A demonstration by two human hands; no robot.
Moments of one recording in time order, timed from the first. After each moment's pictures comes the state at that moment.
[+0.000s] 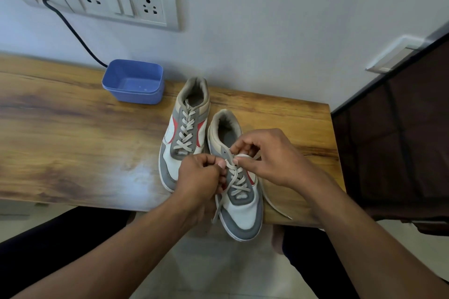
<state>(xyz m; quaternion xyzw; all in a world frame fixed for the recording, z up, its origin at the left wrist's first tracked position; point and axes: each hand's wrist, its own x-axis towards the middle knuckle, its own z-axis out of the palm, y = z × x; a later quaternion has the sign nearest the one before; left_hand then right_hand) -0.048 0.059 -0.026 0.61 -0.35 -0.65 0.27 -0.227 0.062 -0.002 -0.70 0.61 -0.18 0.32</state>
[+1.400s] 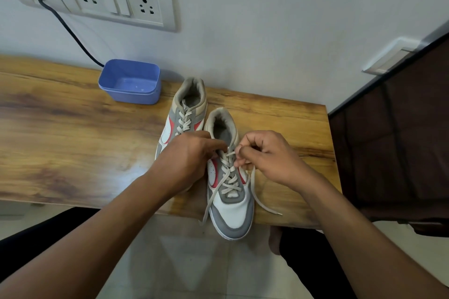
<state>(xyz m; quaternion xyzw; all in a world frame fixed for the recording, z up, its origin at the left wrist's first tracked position) -0.017 0.004 -0.033 0.33 -0.89 -0.23 0.21 -0.223 0.064 0.008 -0.55 0.66 -0.24 0.45</state>
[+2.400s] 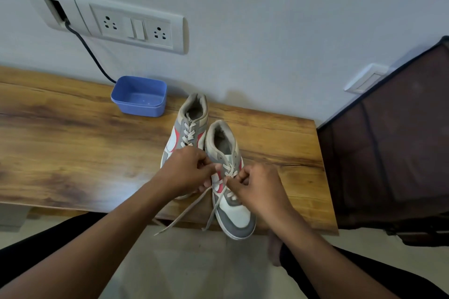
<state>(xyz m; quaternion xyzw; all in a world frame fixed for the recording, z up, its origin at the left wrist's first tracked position) -0.006 0.022 -0.007 0.51 -0.70 -0.49 0.10 -0.176 0.109 0.001 -0.53 0.77 -0.20 0.28</state>
